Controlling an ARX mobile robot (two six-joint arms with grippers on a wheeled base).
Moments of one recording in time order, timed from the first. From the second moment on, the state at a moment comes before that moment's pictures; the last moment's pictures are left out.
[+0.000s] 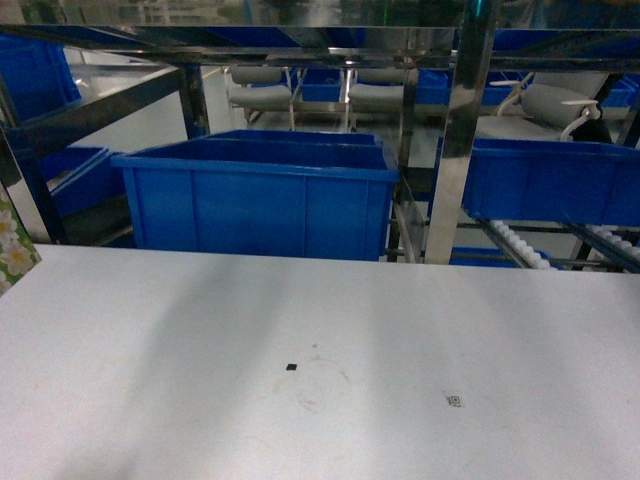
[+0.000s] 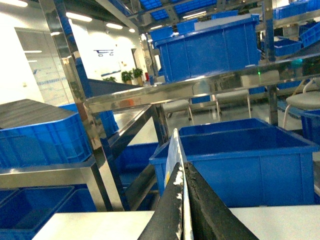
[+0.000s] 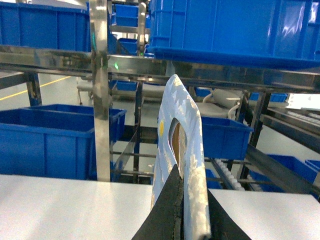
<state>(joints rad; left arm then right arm) -0.33 0.92 0.20 0.94 -0.43 0.30 -0.18 0.40 0.07 0.46 -0.13 -0.02</state>
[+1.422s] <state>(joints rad) -0.33 0.92 0.20 0.94 -0.43 0.30 -0.17 1.41 0.13 1.28 -0.21 -0.02</state>
